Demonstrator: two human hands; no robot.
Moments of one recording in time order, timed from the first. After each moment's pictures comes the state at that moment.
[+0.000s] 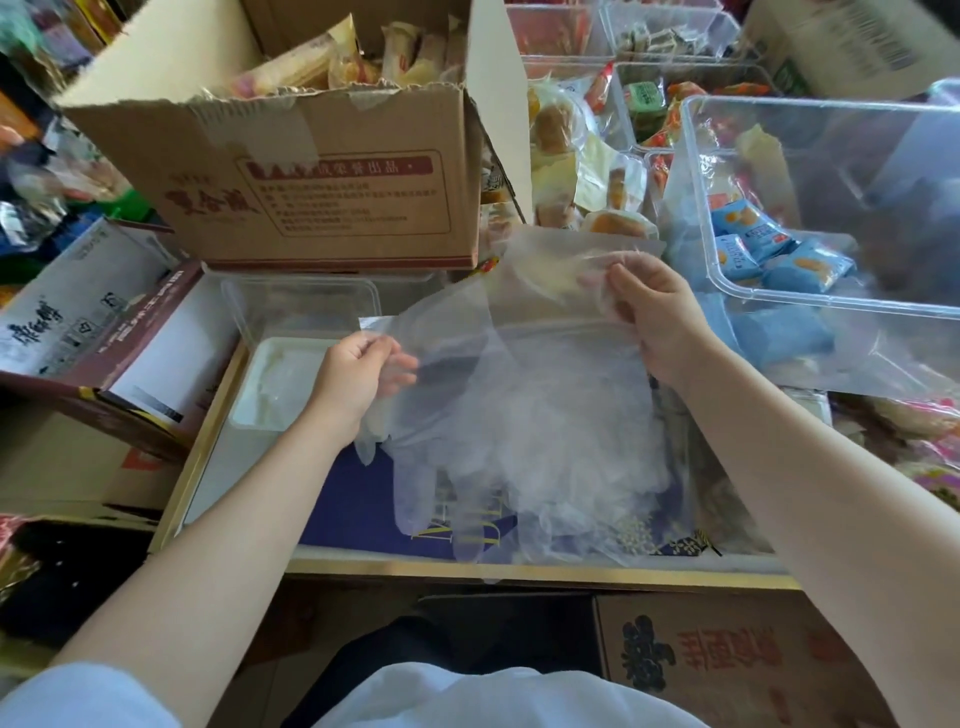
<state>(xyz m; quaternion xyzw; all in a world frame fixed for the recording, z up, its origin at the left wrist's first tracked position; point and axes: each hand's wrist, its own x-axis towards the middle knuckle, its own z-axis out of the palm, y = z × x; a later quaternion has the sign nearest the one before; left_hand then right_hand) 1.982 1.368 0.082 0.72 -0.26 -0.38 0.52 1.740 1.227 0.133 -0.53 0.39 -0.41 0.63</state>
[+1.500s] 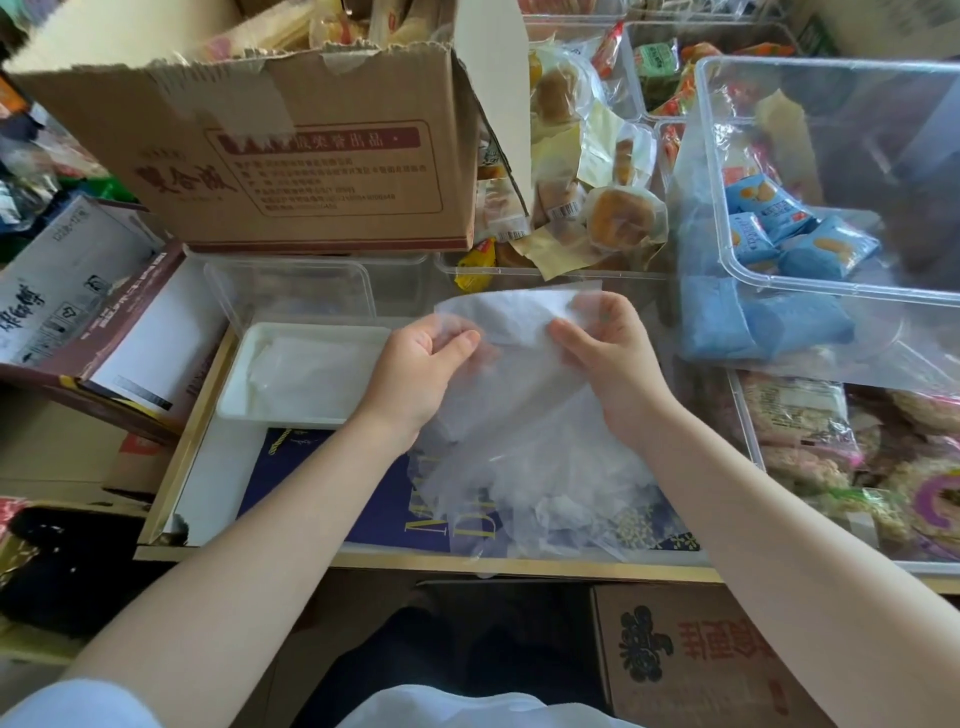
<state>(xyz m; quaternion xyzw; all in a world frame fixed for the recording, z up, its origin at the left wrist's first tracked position) 1.912 1.360 0.111 0.67 -0.39 -0.37 0.51 1.756 1.271 0.097 -0.51 0.48 -0.36 0.62</state>
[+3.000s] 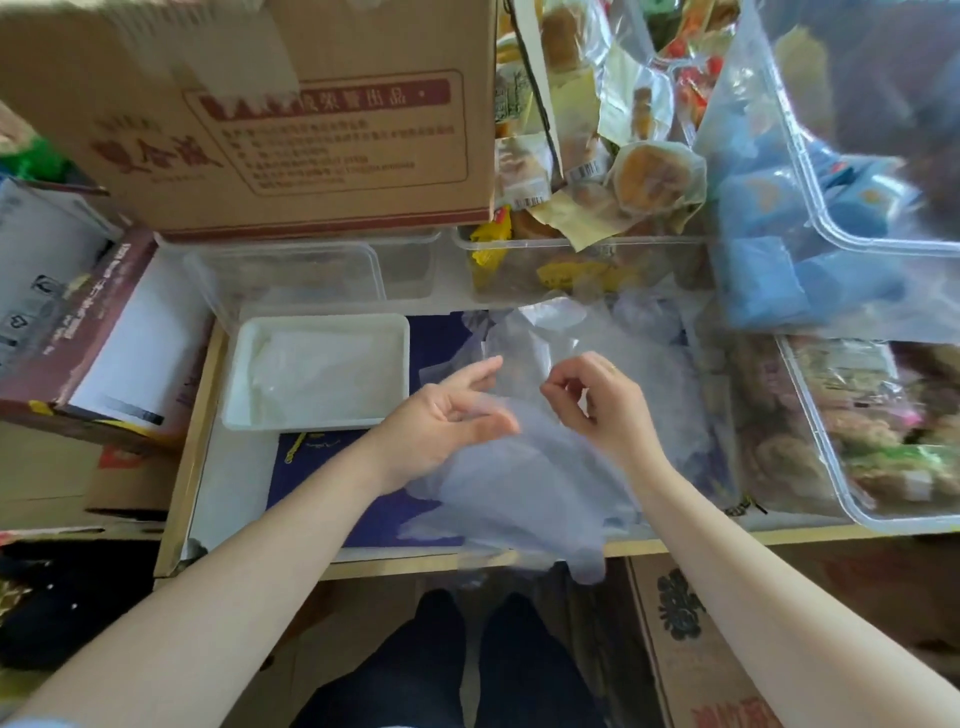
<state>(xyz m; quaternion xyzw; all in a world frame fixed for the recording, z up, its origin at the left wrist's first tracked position) 1.968 1.390 0.074 0.55 -0.47 -0.61 0.33 1.782 1.325 0.048 -0.79 0.41 -0.33 0.31</state>
